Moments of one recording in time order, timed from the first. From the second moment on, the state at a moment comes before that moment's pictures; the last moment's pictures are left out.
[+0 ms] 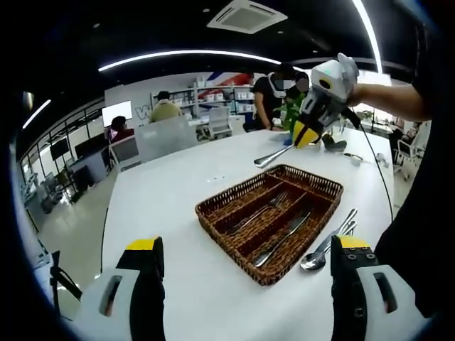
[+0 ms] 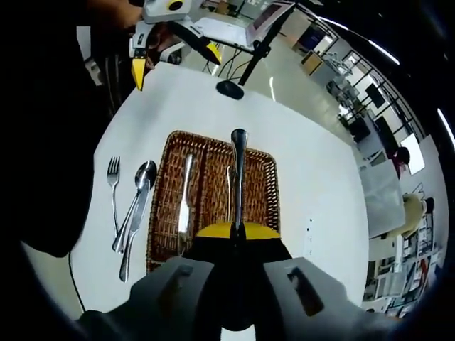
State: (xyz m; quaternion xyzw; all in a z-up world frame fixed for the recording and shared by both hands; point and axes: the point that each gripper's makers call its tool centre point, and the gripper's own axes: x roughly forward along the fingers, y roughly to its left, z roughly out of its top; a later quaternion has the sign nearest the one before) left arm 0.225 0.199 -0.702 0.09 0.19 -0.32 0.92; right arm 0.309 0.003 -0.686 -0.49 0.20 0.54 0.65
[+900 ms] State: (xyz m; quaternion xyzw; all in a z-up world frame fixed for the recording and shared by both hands) left arm 0.237 0.202 -0.712 0.08 0.20 -0.32 0.92; right arm 0.380 0.023 -0.694 -0.52 0.19 0.53 0.64
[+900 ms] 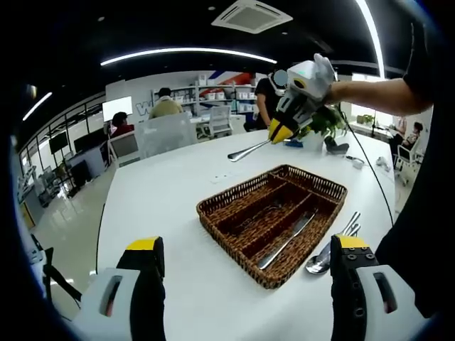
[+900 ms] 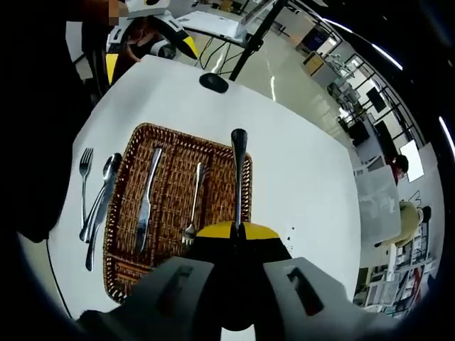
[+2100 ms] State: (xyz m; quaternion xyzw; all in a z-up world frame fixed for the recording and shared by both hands) left arm 0.230 0.226 -0.711 0.06 0.20 -0.29 0.93; right arm 0.448 0.047 -0.711 -0.54 0.19 0.52 0.64
